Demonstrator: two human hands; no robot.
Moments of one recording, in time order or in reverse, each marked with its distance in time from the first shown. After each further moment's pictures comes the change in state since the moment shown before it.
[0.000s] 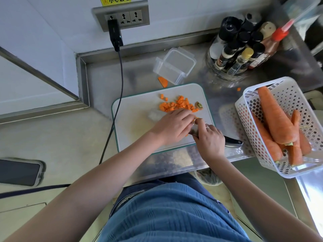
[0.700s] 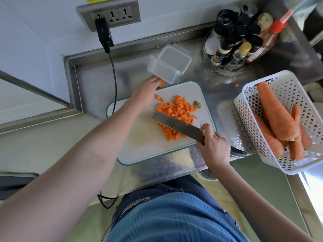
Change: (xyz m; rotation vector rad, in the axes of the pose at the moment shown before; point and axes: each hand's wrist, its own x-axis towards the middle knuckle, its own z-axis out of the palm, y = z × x) left_hand 0.045 -0.140 -0.010 0.045 -0.174 -0.402; right_hand -0.019 0.006 0.005 0.038 -0.194 0.246
